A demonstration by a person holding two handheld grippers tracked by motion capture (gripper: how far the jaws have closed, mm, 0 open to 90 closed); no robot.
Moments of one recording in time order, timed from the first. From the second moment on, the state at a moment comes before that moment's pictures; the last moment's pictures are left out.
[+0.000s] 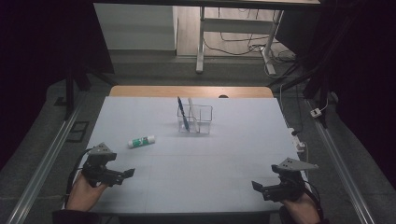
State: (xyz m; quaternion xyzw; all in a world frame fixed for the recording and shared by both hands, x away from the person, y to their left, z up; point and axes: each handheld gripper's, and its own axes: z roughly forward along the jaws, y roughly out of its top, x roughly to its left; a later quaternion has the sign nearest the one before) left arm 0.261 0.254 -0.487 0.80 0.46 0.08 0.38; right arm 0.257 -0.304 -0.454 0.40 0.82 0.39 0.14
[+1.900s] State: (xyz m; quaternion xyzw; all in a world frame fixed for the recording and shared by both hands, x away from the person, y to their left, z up) left arm 0.362 0.268 -0.524 0.86 0.44 0.05 0.27; right arm 0.258 -0.300 -0.455 0.39 0.83 0.38 0.13
